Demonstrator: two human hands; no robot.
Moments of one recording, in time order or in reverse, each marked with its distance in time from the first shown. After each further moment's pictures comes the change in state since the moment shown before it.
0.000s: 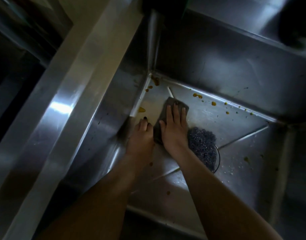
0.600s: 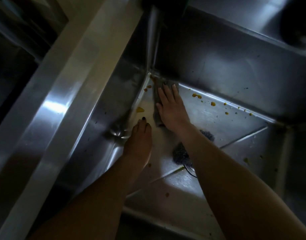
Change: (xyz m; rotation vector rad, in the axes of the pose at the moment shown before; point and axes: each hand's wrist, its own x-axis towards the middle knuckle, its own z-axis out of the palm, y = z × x) left_hand -0.005 0.003 0.000 0.055 -0.045 0.031; right_hand 0.056 0.004 -0.018 -0.143 0.028 -0.297
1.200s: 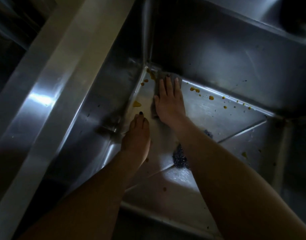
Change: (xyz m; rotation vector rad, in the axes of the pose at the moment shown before) left_hand -0.003 0.004 0.001 -0.018 -0.019 -0.064; right_hand 0.003 -0.004 0.008 0.008 0.028 0.134
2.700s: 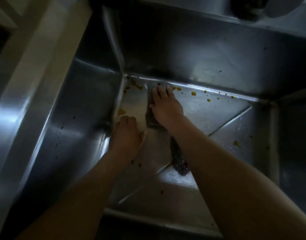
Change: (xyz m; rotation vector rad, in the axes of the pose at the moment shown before) left_hand 0.020 0.000 -0.008 -0.011 0.099 0.039; right_hand -0.017 0.023 -0.030 -0.020 -0.133 0.044
